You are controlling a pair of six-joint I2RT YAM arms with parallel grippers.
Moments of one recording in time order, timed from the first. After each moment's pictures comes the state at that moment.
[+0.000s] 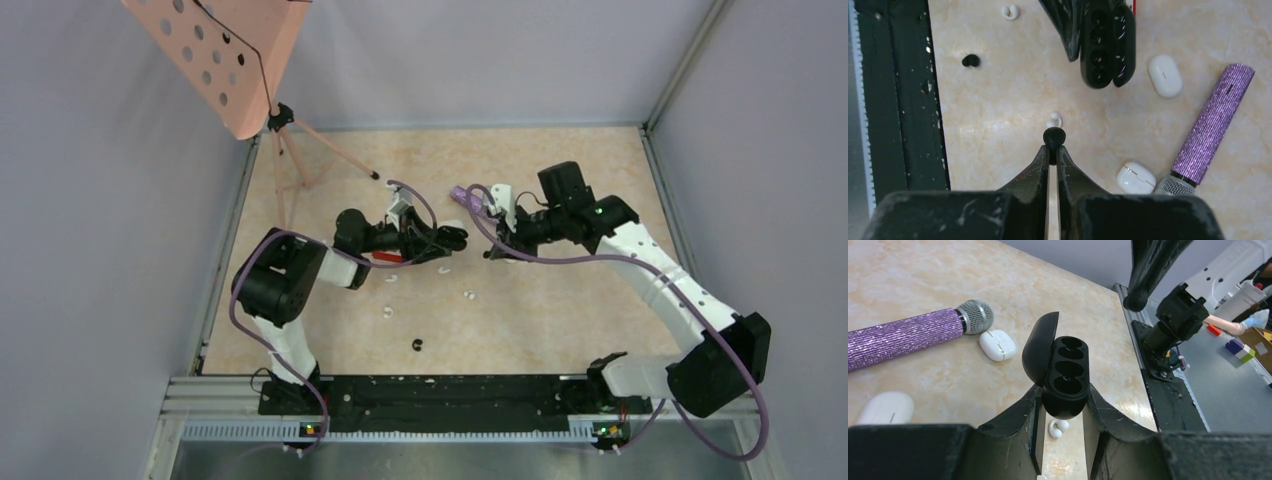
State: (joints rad) left arm -0.40 1.84 0.67 1.38 1.10 -0.57; right arm 0.47 1.26 1.14 -0.80 -0.68 -0.70
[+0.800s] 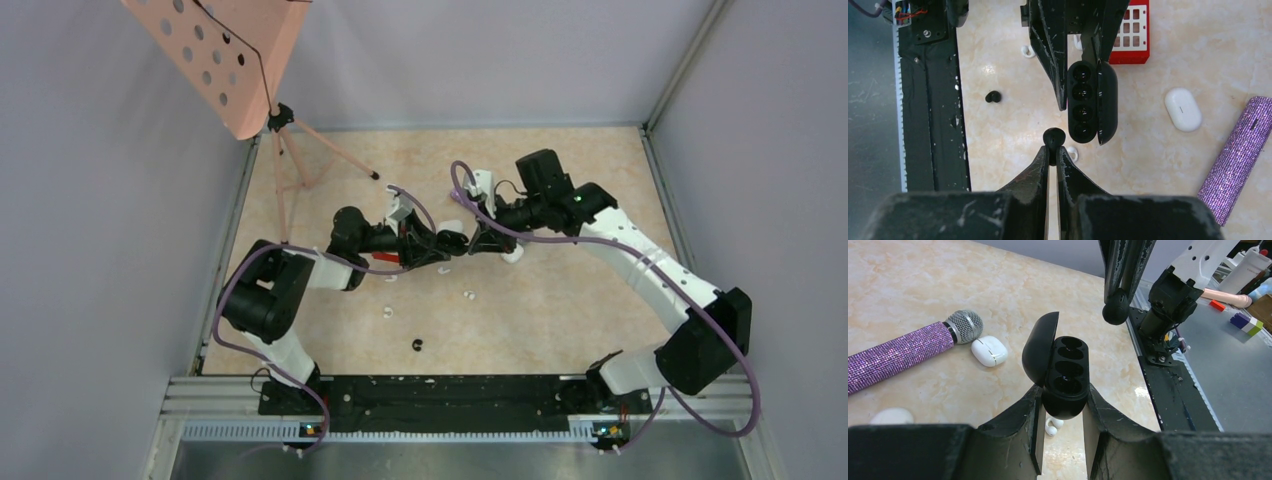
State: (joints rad) left arm -0.42 1.71 0.64 1.24 1.16 -0.42; right arm 0.55 1.38 1.28 -0.75 -0.75 -0.52
